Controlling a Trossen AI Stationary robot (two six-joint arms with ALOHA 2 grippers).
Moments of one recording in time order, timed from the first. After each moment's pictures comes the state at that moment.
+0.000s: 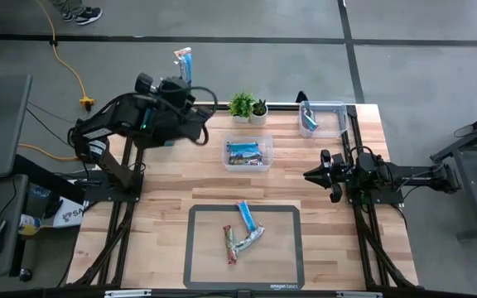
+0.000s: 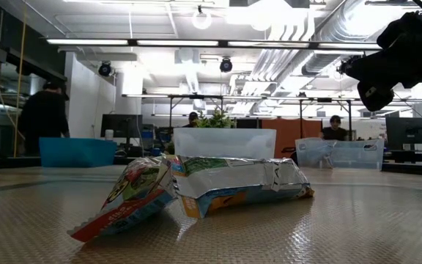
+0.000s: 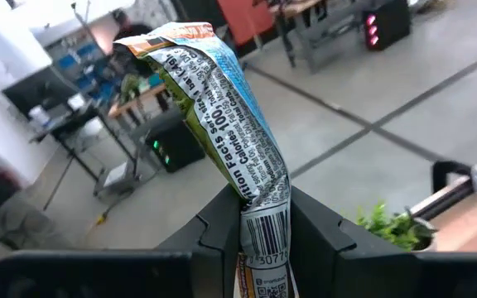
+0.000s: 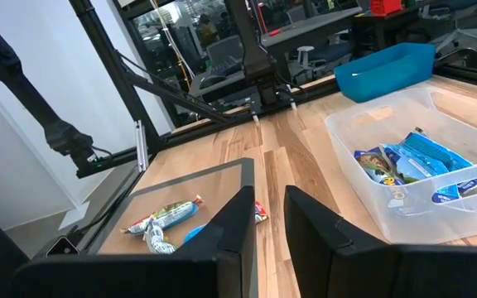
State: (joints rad) left arm -0.09 1.66 2.33 -1.57 -1.34 -0.53; right arm -0.04 0.10 0.01 0.05 -0.11 0.36
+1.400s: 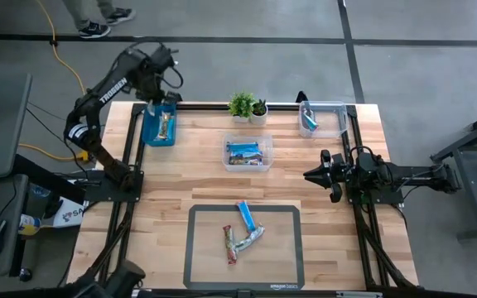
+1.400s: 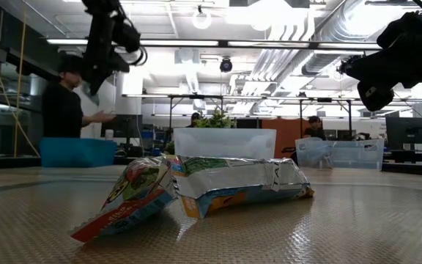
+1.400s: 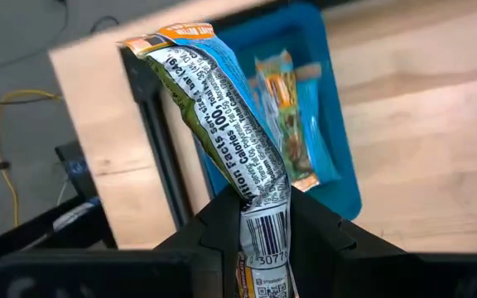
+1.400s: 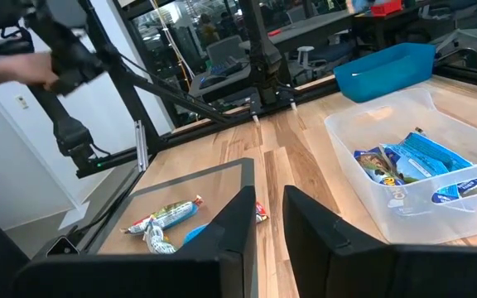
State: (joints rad) left arm 1.00 1.57 1.60 -1.50 -0.25 -0.31; right arm -0.04 0.10 0.01 0.05 -0.11 0.36
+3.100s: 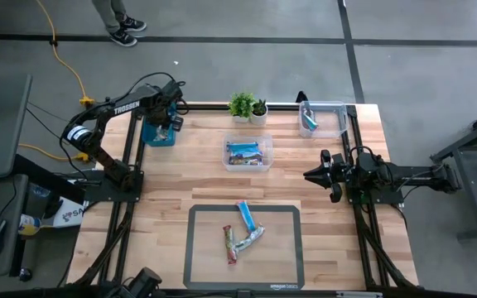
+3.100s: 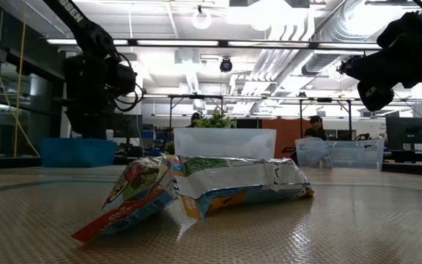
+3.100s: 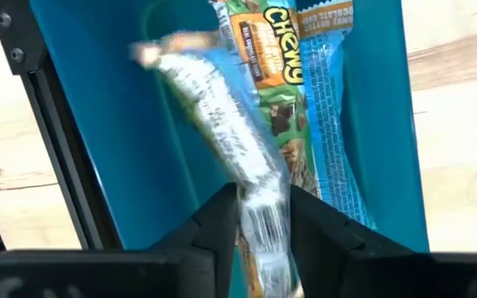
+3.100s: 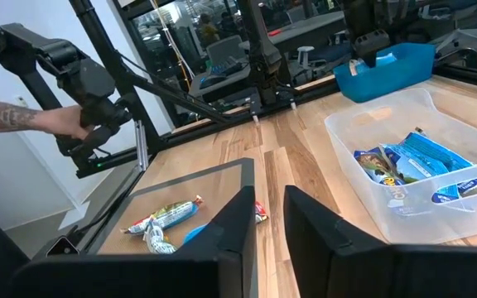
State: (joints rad) left arm 0.97 1.55 1.04 -0.99 -0.26 -0.39; right arm -0.04 0.10 0.01 0.05 -0.11 0.36
